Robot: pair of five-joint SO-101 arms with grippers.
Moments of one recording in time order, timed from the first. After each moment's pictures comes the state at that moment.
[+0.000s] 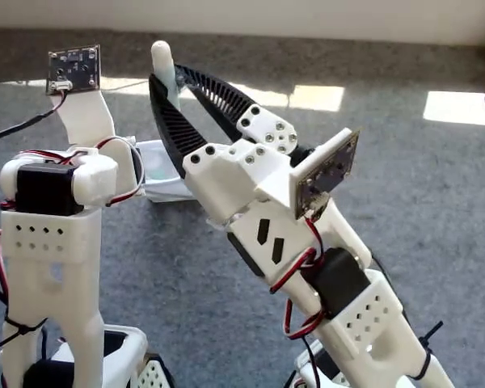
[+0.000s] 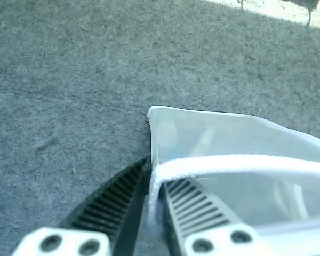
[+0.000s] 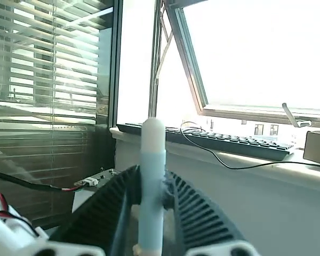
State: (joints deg) left arm -1.9 -30.1 2.3 93.1 18.9; right arm -44.7 -48.5 26.6 9.1 3.7
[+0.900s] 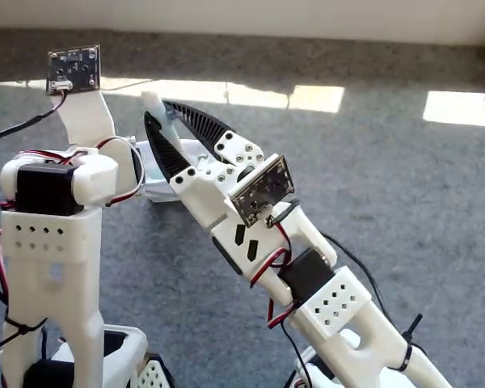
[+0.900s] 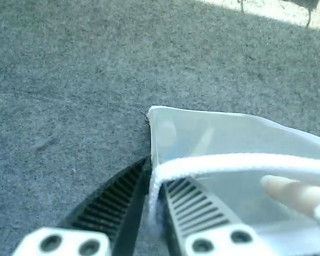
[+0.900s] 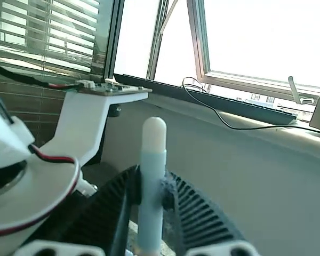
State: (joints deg) left arm -1.9 -30.1 2.3 93.1 18.9; right arm -45.1 -48.4 44.4 -2.9 11.5
